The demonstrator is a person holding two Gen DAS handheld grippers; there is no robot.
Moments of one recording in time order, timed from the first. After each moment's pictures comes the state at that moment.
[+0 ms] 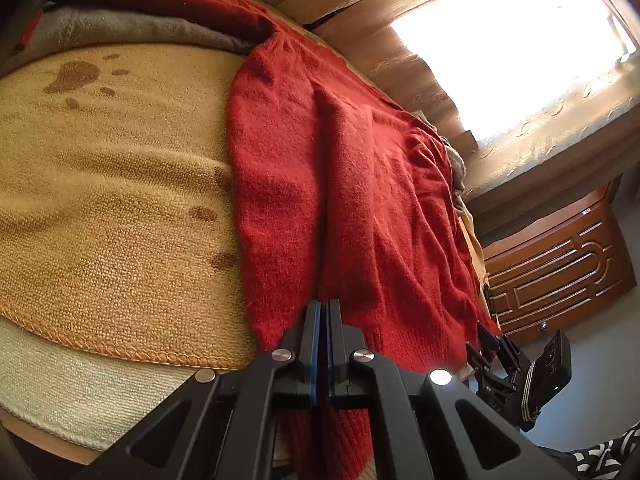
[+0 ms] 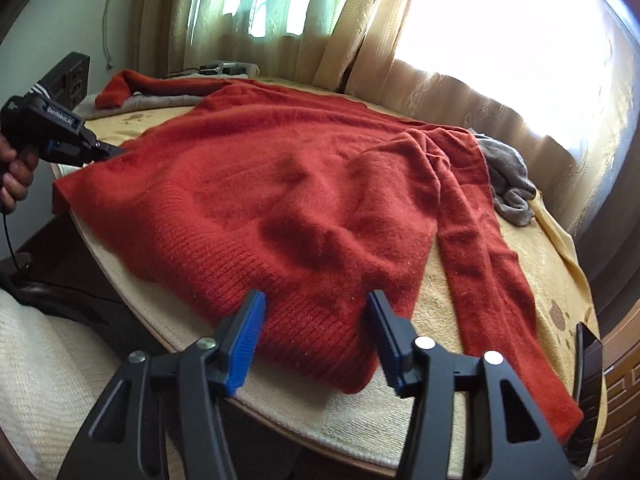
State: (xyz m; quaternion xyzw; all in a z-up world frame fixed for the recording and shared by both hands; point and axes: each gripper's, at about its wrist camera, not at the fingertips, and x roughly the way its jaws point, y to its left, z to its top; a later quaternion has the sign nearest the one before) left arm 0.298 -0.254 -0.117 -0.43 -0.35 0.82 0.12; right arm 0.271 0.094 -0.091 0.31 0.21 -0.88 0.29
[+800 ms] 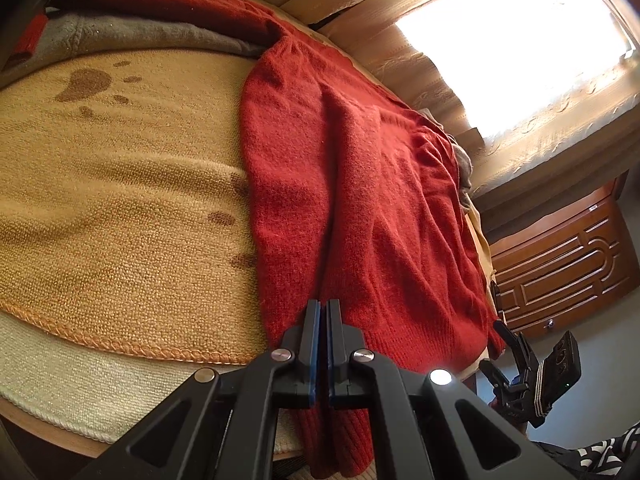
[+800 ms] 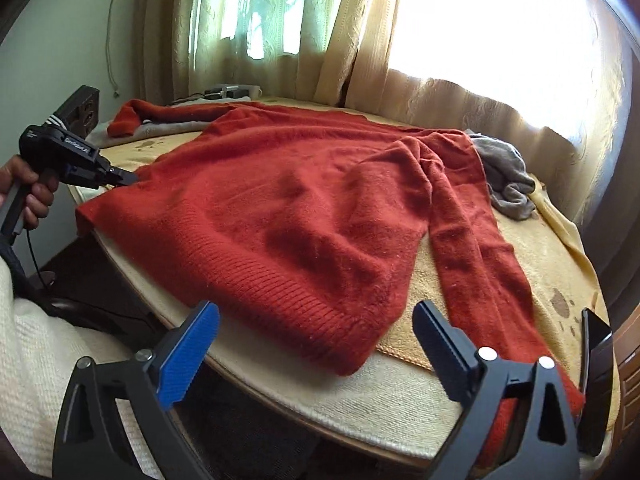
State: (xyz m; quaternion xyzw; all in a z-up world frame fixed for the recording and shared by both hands) left arm 0.298 -0.259 -0.115 -0.44 -0.34 0.82 0.11; right arm 0.279 0.114 -0.084 0.31 0.17 -0.88 0.31
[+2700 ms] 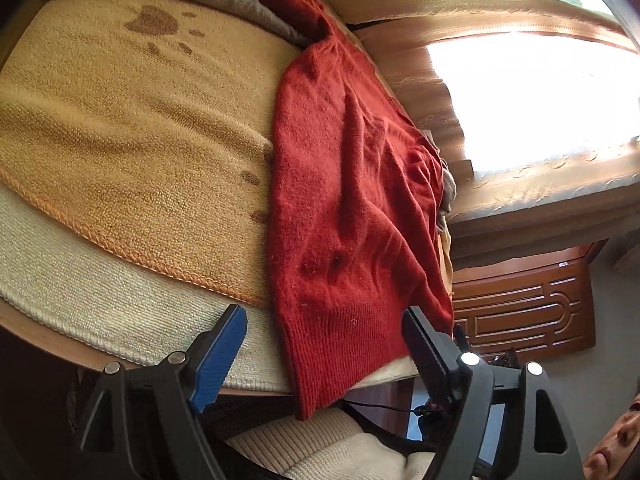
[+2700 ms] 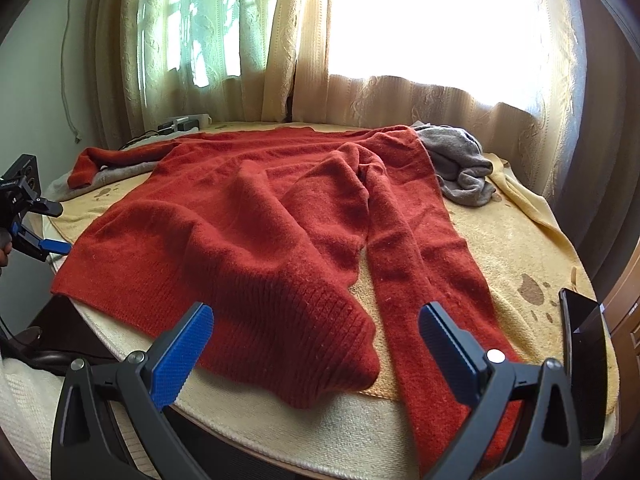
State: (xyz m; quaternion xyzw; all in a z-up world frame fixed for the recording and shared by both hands) left arm 0.329 -0.281 -0.111 -0.44 -0.47 0.76 0.11; right arm 0.252 0.149 -0.065 0.30 0.09 -0.91 0.26
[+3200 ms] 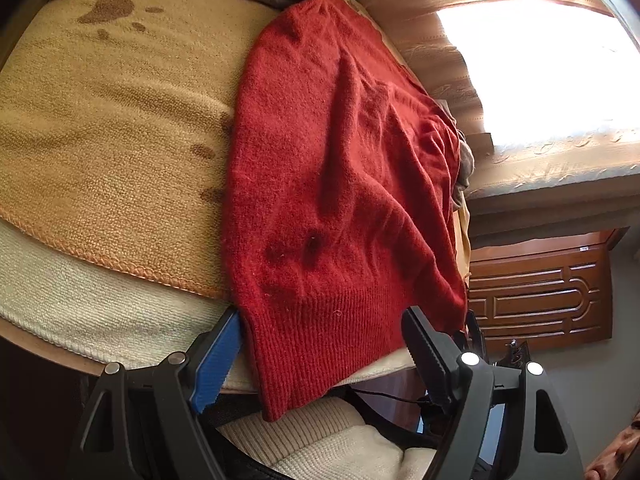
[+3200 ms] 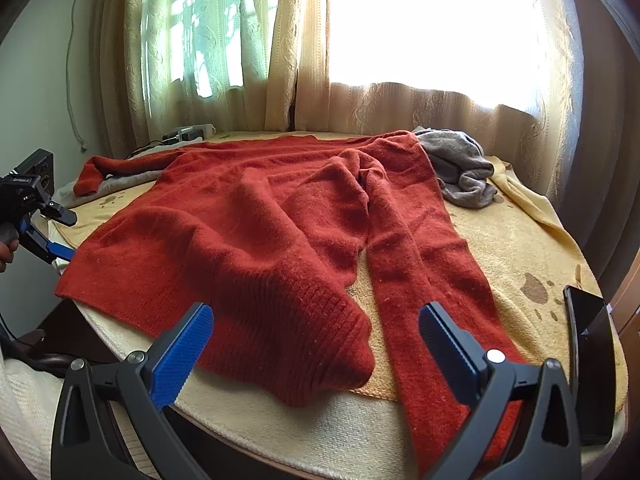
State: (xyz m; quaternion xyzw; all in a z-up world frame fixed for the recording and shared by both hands) left arm 0.299 -0.248 -0.103 -0.50 -0.44 0.74 0.11; right arm 0.254 0.157 -0.069 0.28 0.08 -0.92 0.27
